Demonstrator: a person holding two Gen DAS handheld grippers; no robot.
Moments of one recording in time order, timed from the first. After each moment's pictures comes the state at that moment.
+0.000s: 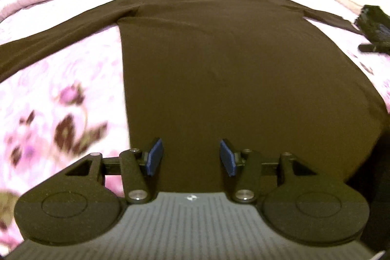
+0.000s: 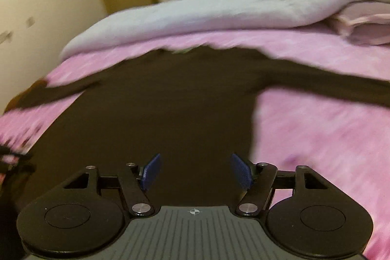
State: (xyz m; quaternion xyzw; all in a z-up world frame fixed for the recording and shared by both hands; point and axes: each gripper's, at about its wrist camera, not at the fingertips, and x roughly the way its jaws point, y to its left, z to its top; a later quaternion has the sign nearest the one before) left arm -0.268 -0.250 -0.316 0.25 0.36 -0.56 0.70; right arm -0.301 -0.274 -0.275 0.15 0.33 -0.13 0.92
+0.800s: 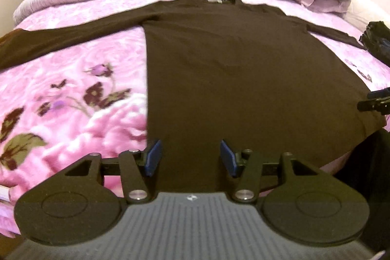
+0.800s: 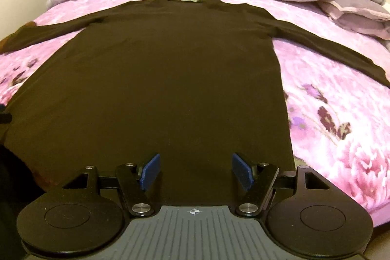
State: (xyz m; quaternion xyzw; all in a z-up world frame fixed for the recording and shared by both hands) left arm -0.297 -0.208 -0.313 0.21 0.34 -0.53 0.75; right arm -0.306 -0.175 -0.300 0.10 0.42 -0.21 0.87
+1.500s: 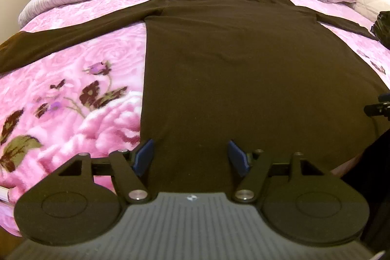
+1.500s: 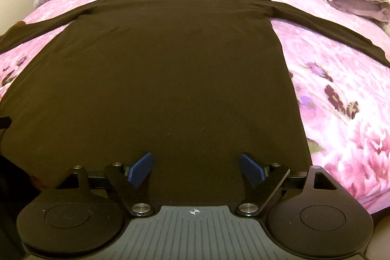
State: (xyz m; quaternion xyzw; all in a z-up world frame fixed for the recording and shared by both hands) left arm -0.305 -0.218 -0.326 0.24 0.33 -0.50 0.76; right arm -0.305 -0.177 -0.321 0.13 0.44 -0.22 0.86
